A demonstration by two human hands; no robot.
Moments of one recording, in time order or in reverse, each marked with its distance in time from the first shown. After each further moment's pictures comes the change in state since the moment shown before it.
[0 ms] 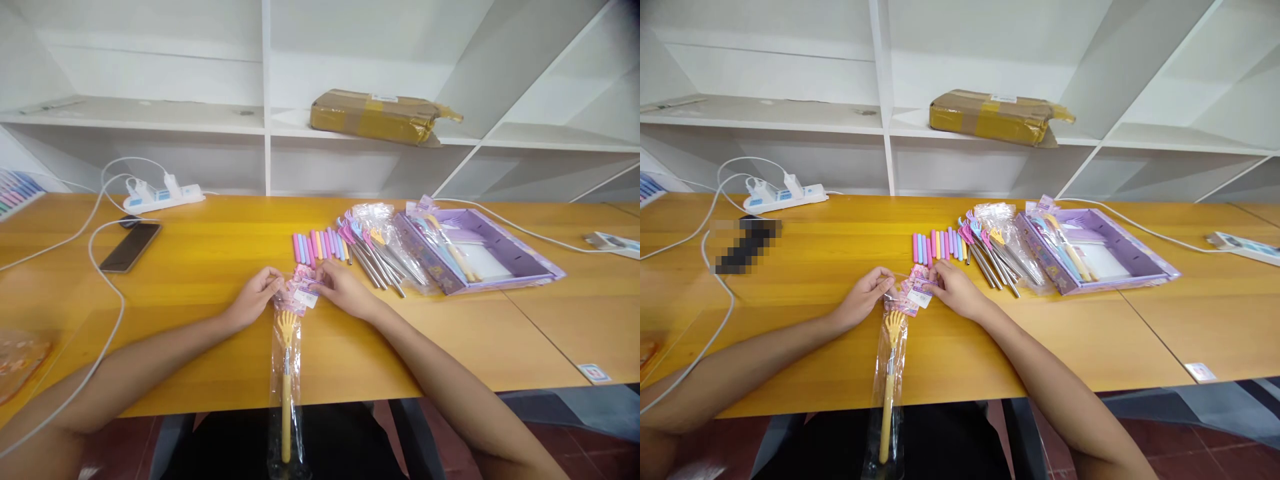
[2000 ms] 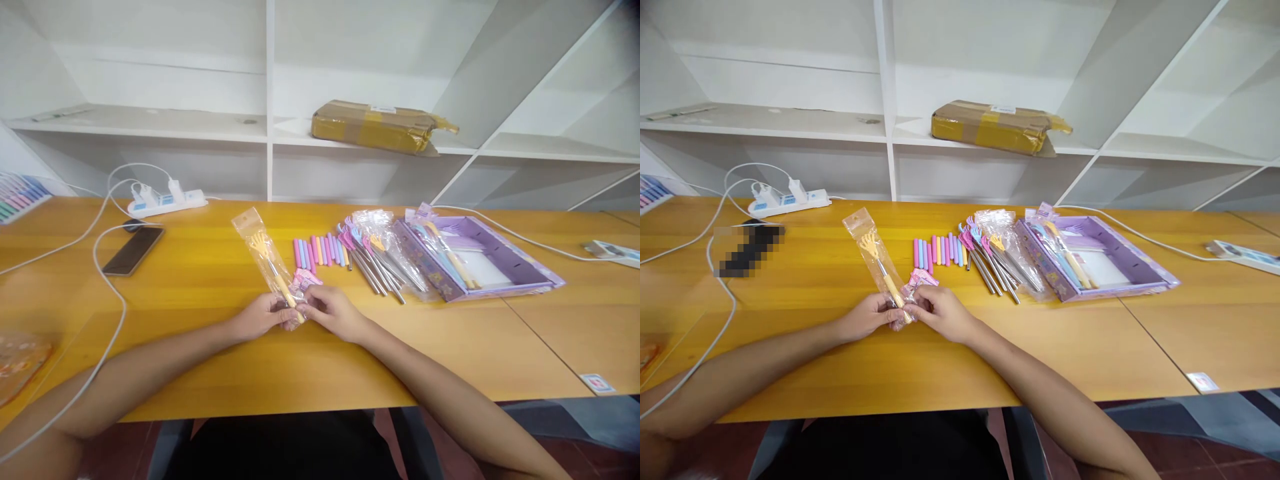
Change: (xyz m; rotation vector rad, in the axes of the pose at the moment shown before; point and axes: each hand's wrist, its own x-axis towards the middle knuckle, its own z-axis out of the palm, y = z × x) left_hand -0.008 -0.003 0.009 -0.095 -0.325 -0.067; right_hand -0.014 -0.035 0.022 0.255 -0.090 -0.044
